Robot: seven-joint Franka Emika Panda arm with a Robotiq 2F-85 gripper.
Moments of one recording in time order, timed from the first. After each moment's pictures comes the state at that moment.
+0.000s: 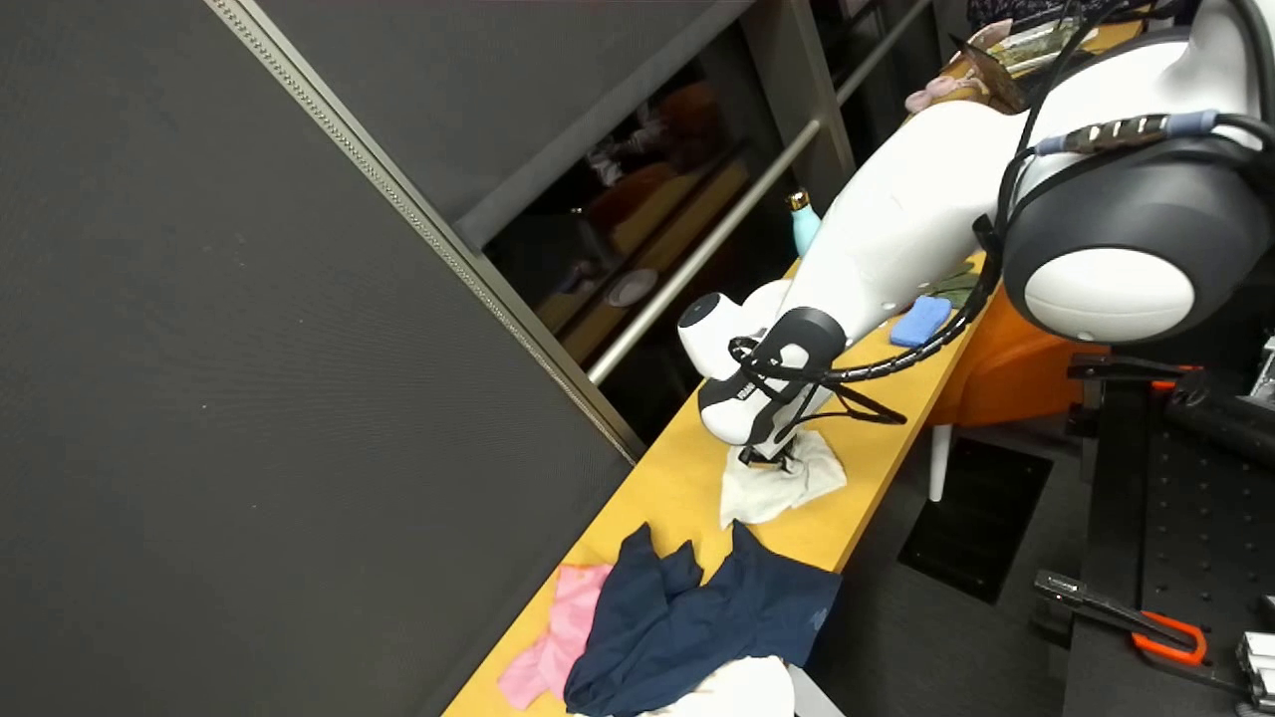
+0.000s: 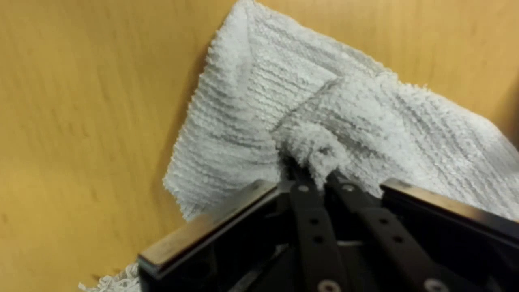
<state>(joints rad) 0.00 1.48 -0.03 -0.84 0.06 2.29 0.26</state>
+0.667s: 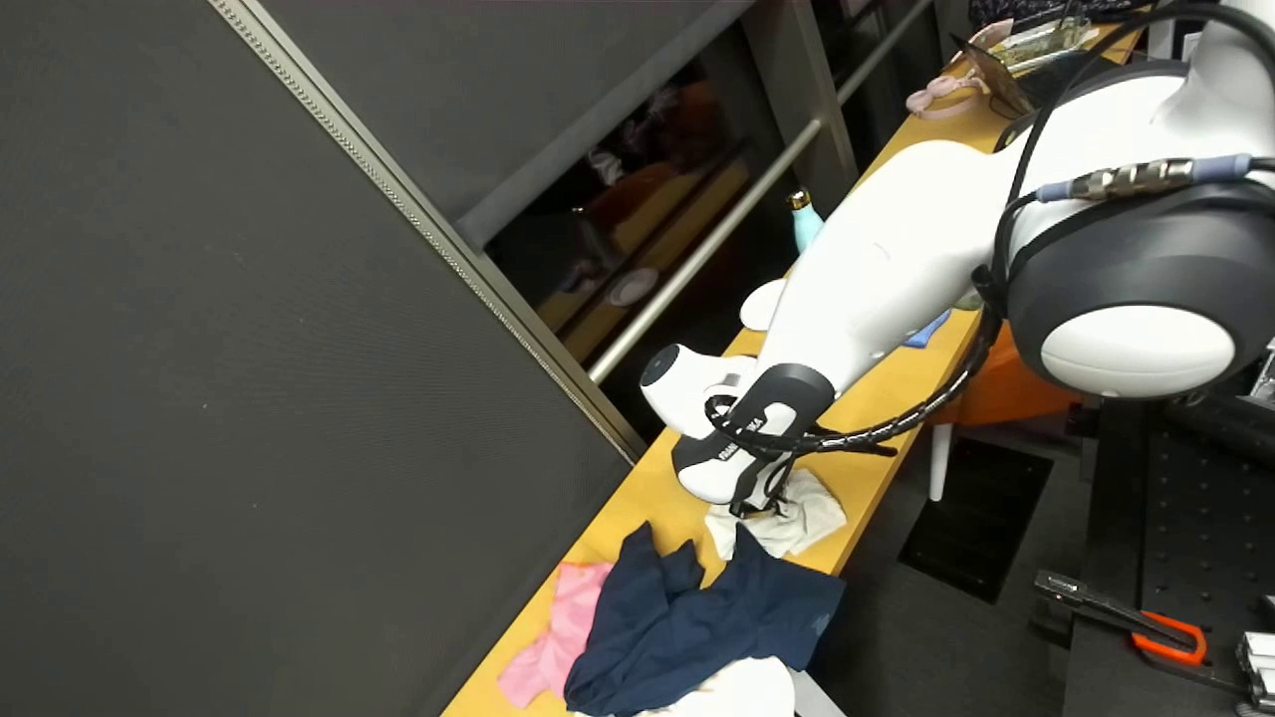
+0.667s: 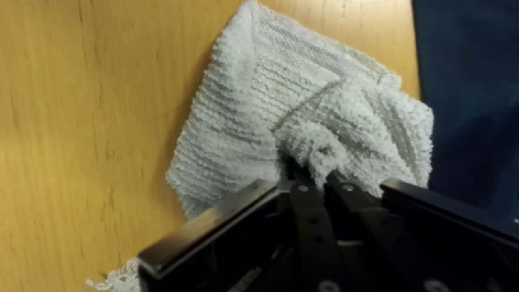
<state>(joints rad) 0.12 1.48 -0.05 -0.83 0.02 2.20 0.24</state>
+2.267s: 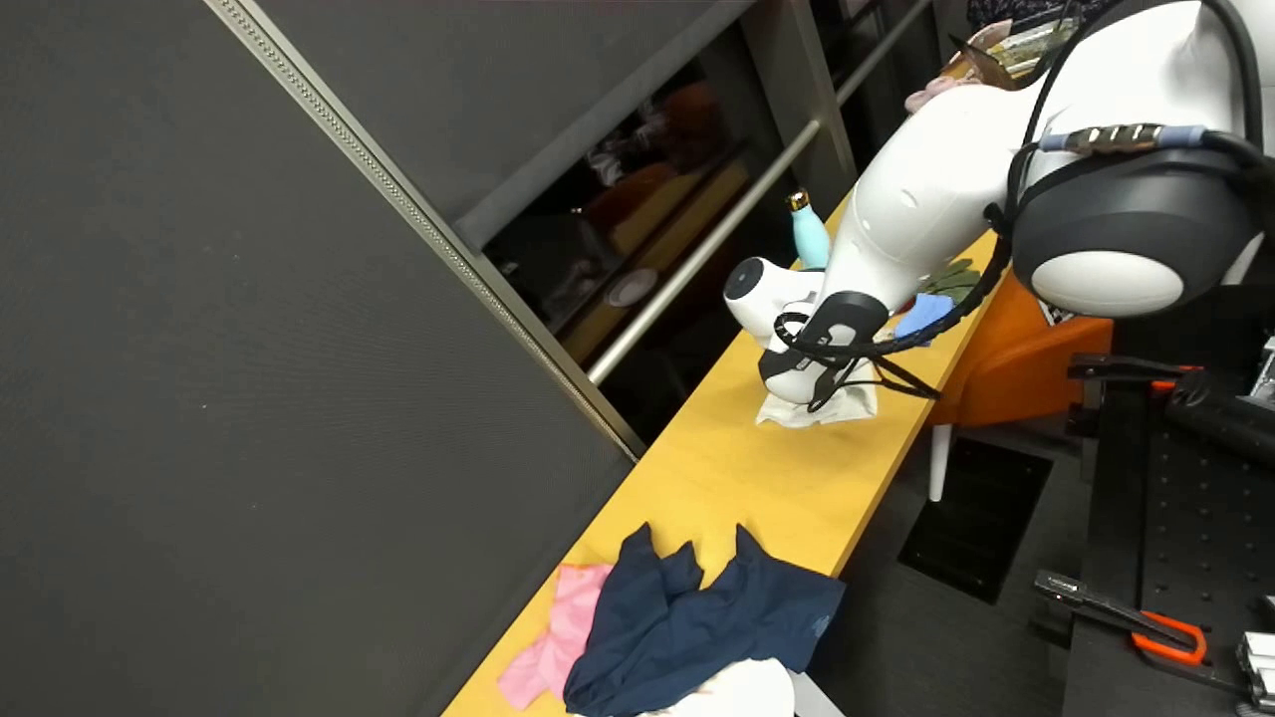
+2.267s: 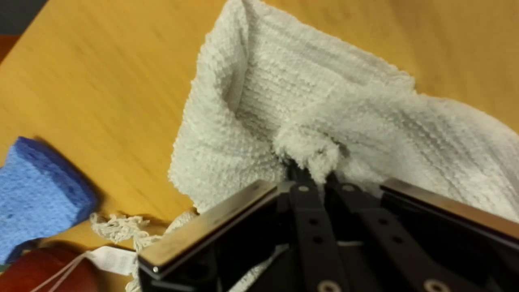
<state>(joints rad) -0.04 1.48 -0.25 -0.91 -0.01 2.44 0.69</state>
